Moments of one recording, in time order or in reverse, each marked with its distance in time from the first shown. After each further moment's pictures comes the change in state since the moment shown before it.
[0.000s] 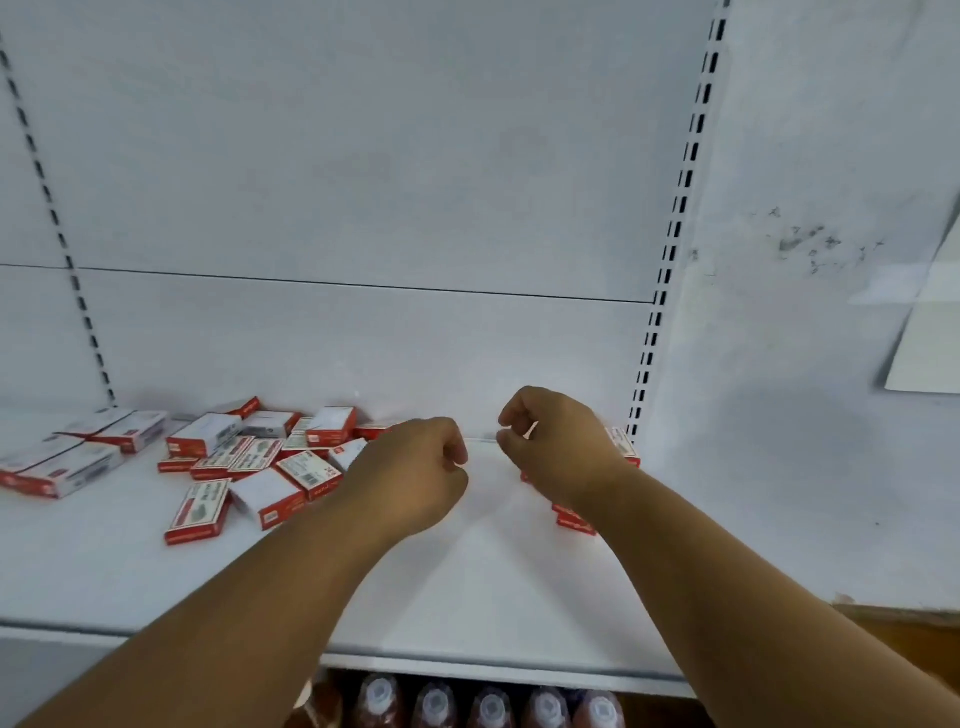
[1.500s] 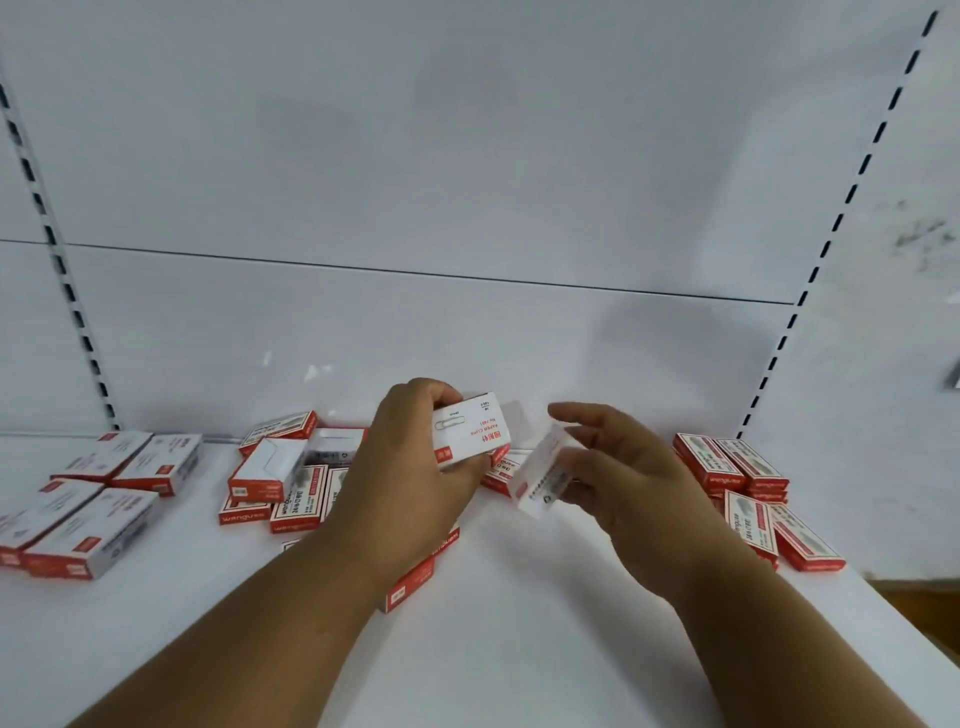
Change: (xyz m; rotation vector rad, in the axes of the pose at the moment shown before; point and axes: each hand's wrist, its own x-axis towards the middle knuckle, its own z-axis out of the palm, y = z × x) left_hand 0.031 -0.134 -0.051 -0.444 0.154 0.075; right_hand 0.013 -0.080 0.084 0.879 0.026 0.296
